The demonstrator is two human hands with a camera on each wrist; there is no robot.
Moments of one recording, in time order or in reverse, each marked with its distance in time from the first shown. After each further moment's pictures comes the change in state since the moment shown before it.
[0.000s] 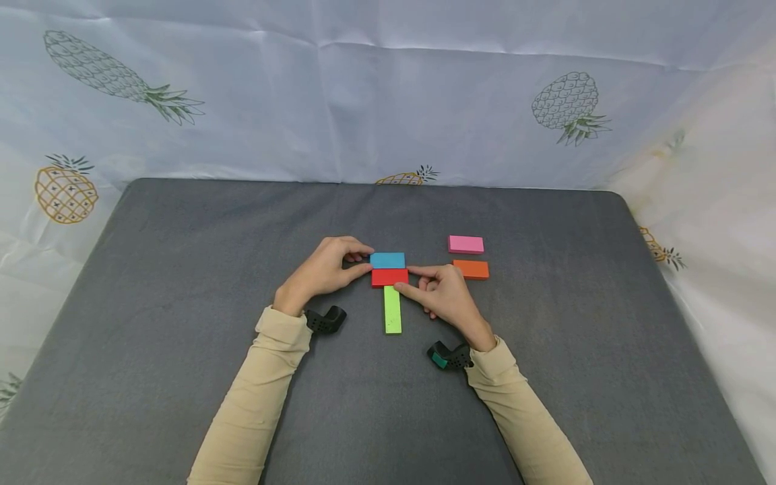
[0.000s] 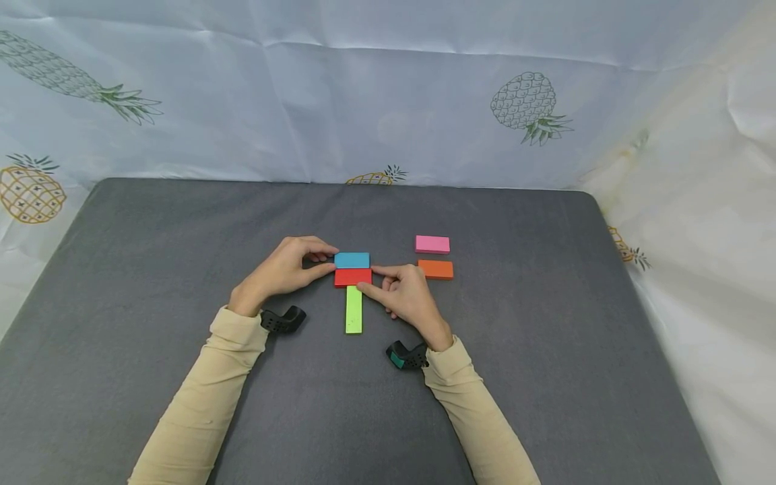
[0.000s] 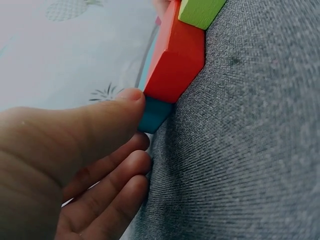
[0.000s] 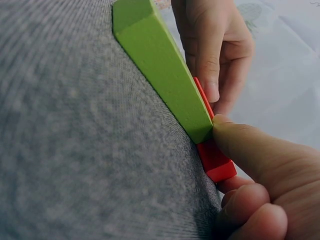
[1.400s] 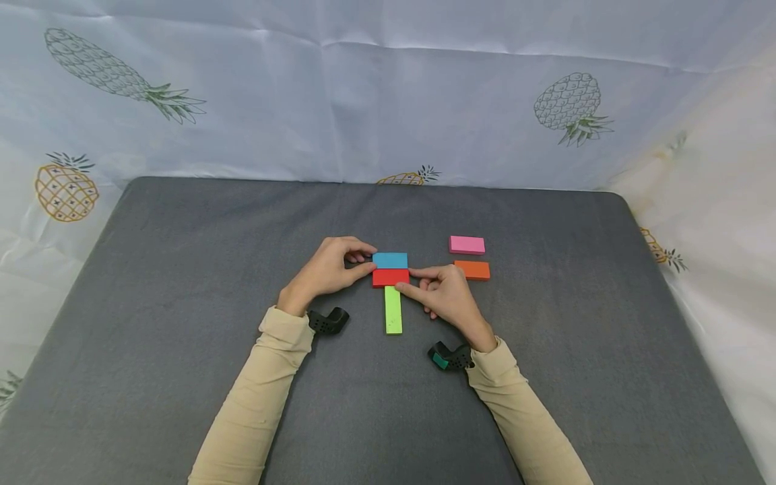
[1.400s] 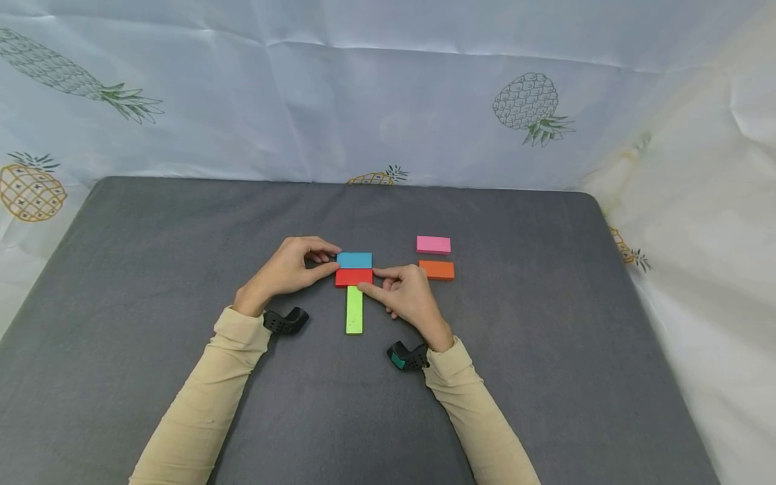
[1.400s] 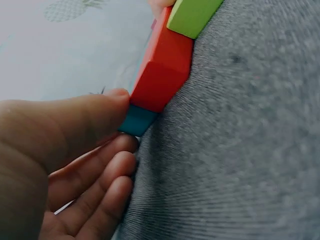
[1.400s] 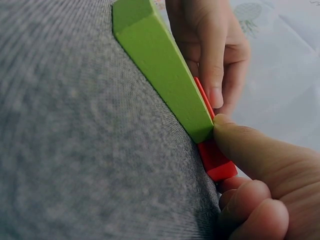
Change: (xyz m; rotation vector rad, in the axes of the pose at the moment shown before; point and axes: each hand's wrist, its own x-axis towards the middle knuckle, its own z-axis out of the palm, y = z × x) left_hand 0.001 -0.002 0.006 -0.053 0.032 -0.038; right_hand 0.000 0.001 0.001 -0.018 0.019 -0.004
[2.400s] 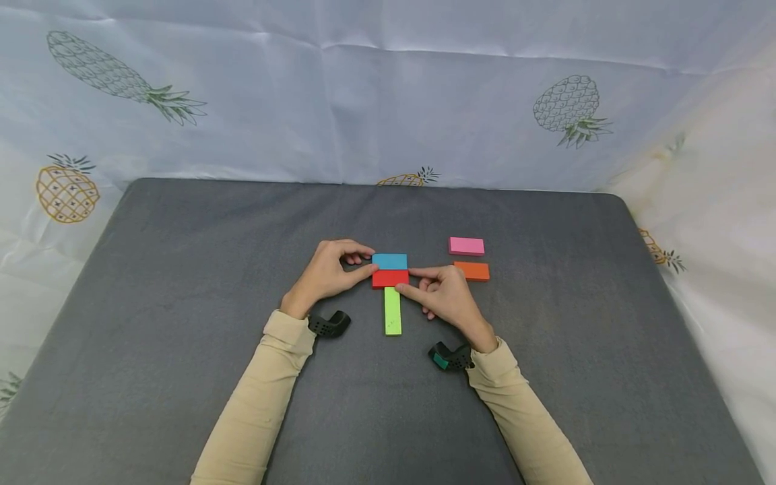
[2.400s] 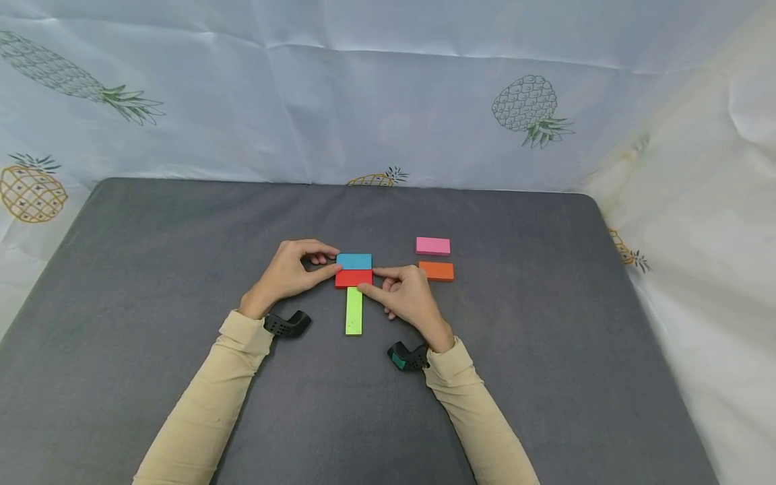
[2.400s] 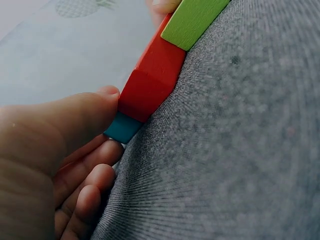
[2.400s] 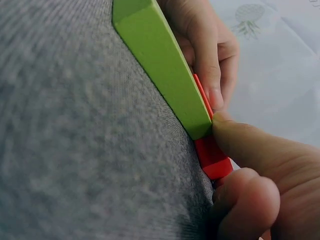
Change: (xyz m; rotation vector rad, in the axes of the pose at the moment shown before) left_hand -0.004 -0.019 0.014 -0.039 0.177 0.085; right_hand 0.000 -0.003 -0.001 0.013 -0.018 0.017
